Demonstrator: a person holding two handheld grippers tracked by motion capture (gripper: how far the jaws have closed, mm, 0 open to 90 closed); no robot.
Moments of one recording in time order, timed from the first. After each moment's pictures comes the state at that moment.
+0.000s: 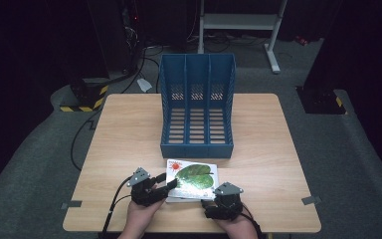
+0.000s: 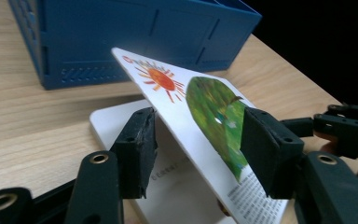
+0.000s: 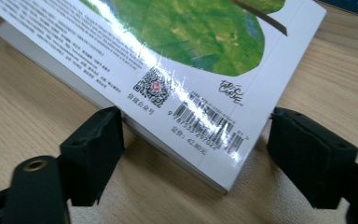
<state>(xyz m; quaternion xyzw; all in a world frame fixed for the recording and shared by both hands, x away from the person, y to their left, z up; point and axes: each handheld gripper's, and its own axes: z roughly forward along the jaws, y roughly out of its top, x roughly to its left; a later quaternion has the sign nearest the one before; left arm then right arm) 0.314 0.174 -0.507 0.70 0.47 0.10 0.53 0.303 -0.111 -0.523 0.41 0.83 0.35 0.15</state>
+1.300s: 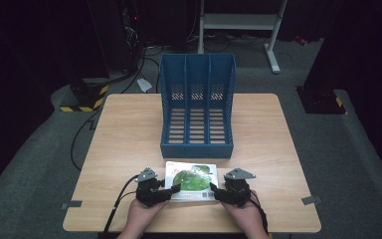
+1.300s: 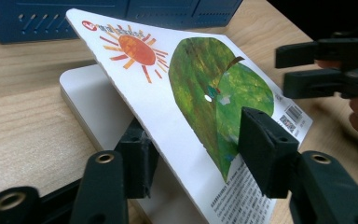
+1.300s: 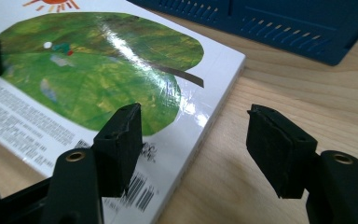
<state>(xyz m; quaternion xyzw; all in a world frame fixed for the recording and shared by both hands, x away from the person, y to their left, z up) 0.326 0.168 -0.519 0.74 0.46 0.05 0.50 0.340 -0.132 -0.508 0.45 0.80 0.38 0.15</state>
